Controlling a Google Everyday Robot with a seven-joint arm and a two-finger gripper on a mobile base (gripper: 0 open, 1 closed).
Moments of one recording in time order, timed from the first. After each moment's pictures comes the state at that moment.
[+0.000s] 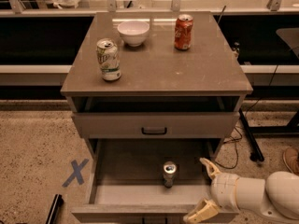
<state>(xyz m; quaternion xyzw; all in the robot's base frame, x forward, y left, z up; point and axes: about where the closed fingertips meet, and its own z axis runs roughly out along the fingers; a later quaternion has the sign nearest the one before) 0.385 -0.136 0.602 -0.50 0.74 0.21 0.39</state>
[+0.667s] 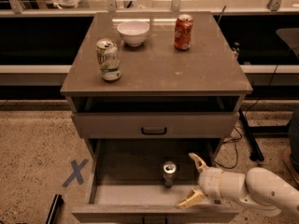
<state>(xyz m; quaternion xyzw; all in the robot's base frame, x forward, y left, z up) 0.443 -0.121 0.542 -0.49 0.71 0.24 0.45</state>
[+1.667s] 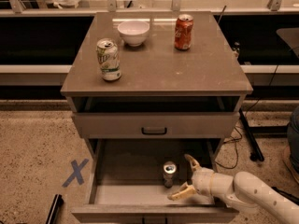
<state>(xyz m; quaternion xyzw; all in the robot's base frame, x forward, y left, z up) 0.490 -0.114 0.468 -0.42 0.70 0.30 0.49</state>
